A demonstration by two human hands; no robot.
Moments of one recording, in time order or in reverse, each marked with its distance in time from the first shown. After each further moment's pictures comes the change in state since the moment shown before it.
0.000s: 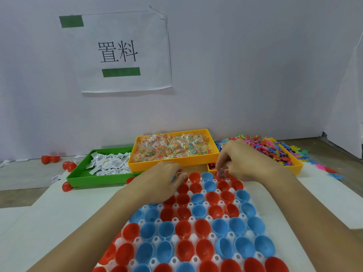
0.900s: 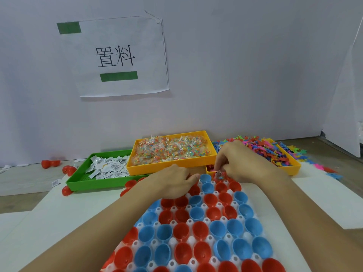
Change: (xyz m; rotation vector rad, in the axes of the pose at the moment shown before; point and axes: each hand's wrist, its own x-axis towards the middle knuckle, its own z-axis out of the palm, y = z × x) left_hand 0.032 0.018 0.009 -0.034 -0.165 -0.032; right_hand -0.004 -0.002 -0.002 -0.017 0.036 0.004
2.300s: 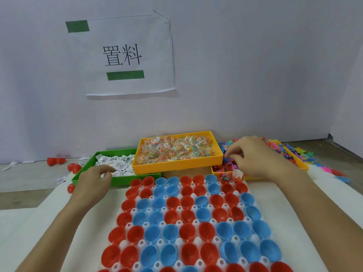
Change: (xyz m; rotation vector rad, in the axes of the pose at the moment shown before) left_hand -0.090 -0.136 -0.006 -0.234 0.685 -0.583; right_hand 0.009 0.022 -0.002 0.029 0.159 0.015
